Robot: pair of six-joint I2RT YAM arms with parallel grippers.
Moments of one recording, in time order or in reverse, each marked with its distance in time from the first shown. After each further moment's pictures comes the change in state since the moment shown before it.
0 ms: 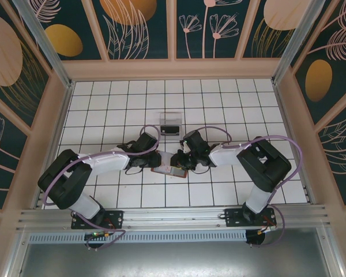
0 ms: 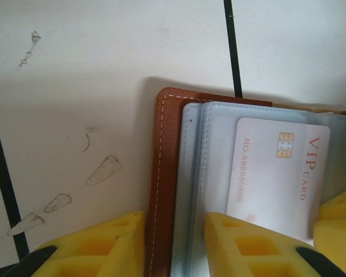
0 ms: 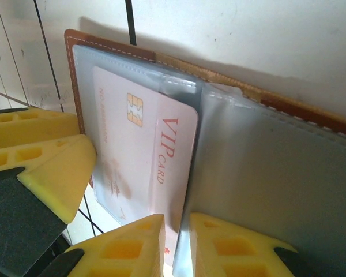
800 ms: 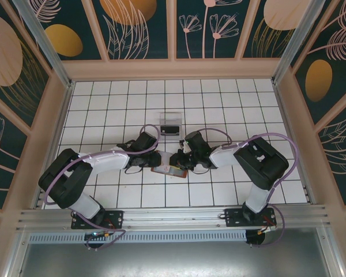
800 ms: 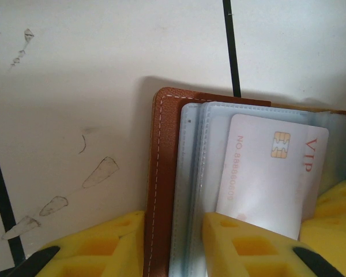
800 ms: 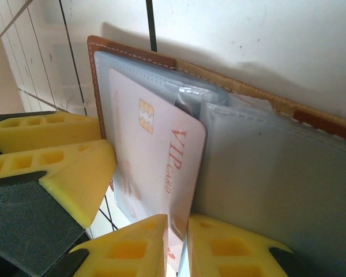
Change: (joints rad) left arm 0.010 0.010 0.004 0.000 0.033 0.005; right arm -0.011 0.031 -0.047 0.167 -0.062 0.064
